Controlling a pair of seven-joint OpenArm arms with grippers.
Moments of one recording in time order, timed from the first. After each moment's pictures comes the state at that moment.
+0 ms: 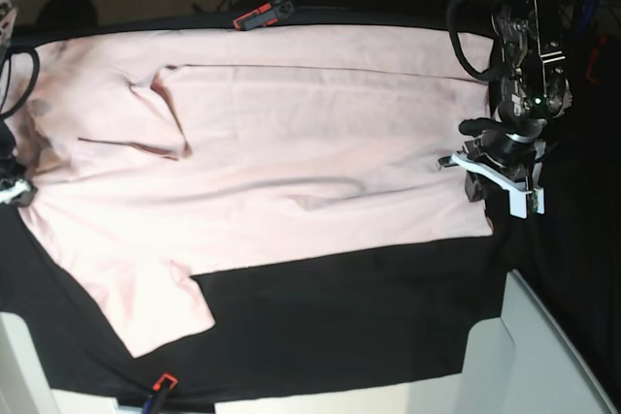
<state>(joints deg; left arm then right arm) 10.6 -12.8 -12.8 89.0 -22.1 -7.7 28.1 18.6 28.2 23.2 28.5 14.9 33.6 -19.6</state>
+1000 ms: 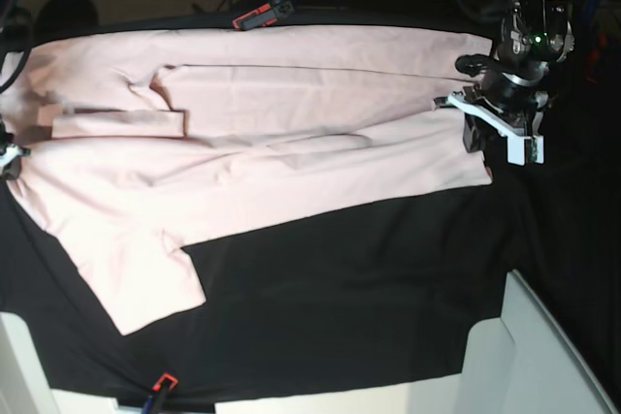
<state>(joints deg) 25.4 -12.9 -12.8 101.1 -22.0 -7.6 28.0 1.0 22.6 32.9 64.2 15.1 33.8 -40.4</state>
